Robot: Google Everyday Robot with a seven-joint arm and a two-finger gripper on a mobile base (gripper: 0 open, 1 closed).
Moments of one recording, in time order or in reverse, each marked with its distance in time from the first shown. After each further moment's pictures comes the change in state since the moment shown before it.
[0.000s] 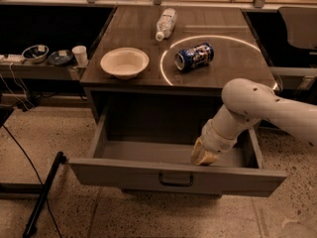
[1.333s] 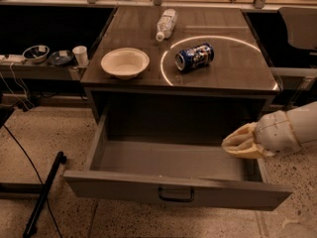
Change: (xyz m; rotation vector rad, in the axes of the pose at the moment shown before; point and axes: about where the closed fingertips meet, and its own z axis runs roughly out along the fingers) arm 0.000 0.054 -0.135 0.282 -0.424 0.091
